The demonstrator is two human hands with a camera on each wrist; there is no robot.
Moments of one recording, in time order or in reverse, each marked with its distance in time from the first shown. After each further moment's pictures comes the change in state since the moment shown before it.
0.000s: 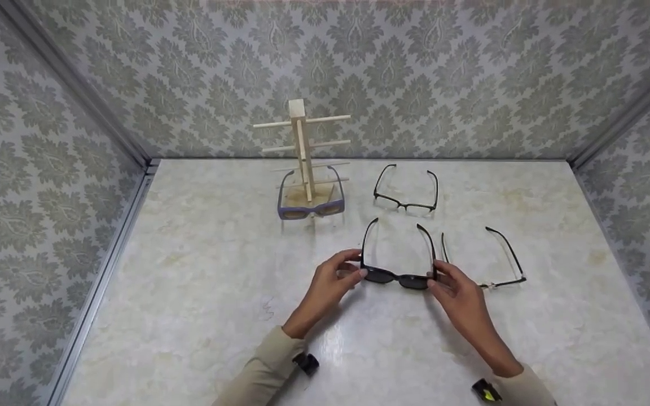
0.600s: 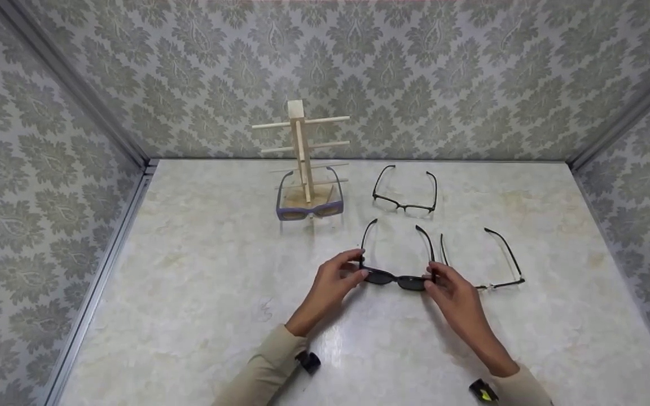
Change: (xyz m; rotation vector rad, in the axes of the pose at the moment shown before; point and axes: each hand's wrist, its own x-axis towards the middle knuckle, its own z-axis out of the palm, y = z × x) left_hand 0.007 -0.006 0.003 0.027 -0.023 0.034; right_hand 0.003 0.005 0.002 -0.061 -0.014 -0.035
